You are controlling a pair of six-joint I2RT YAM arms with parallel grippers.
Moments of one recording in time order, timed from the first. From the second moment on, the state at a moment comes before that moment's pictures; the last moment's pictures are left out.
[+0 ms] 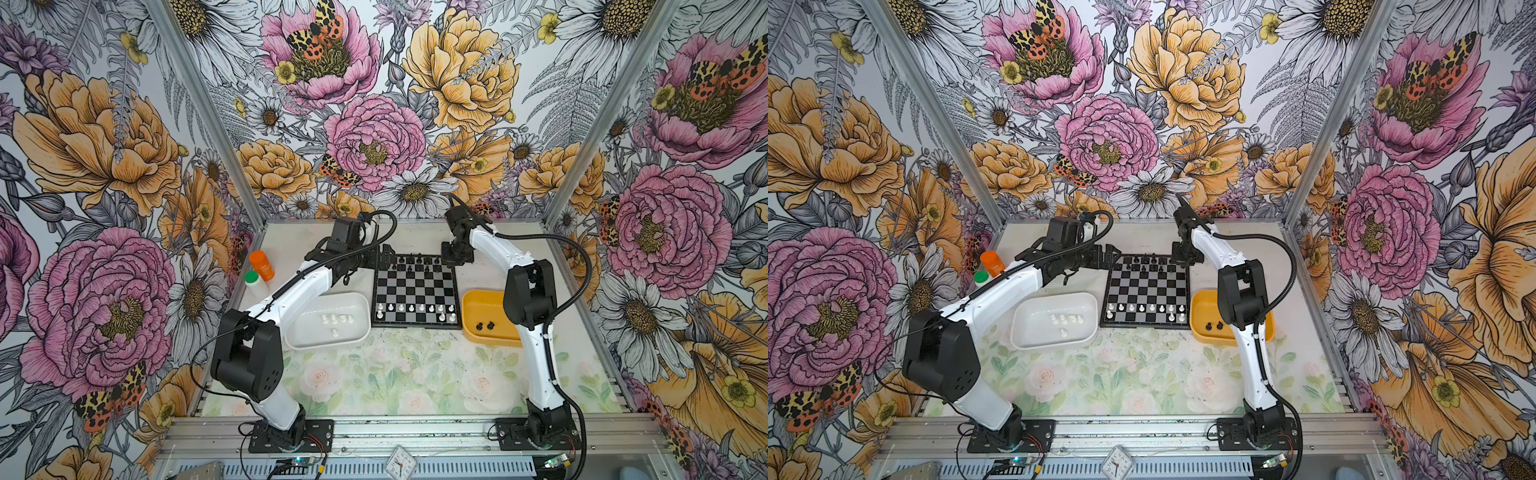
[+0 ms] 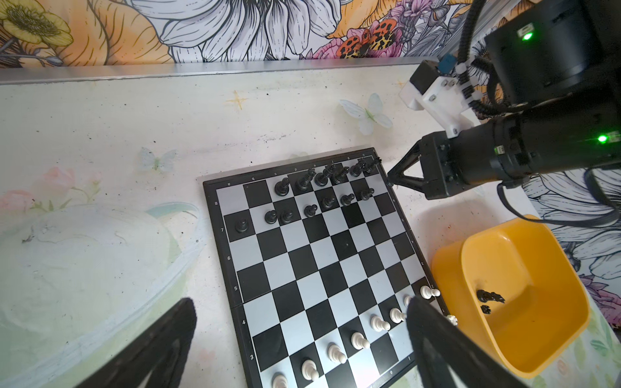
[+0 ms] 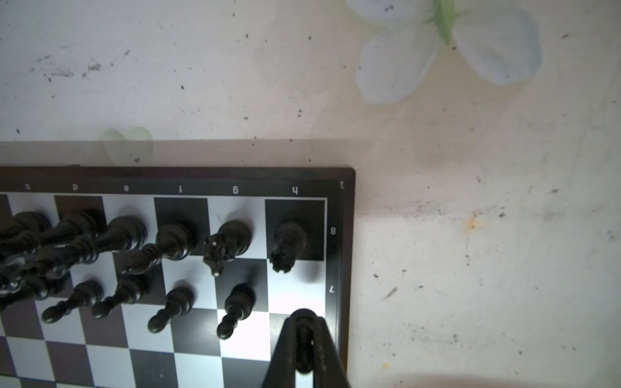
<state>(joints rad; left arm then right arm) -0.38 1.63 1.32 -0.35 0.21 -0.23 0.30 2.35 2.12 -1.07 -0.02 0.34</state>
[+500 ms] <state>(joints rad) -0.36 1.63 1.33 -0.35 0.23 -0.23 0.30 2.41 2.17 -1.11 -0.04 0.35</state>
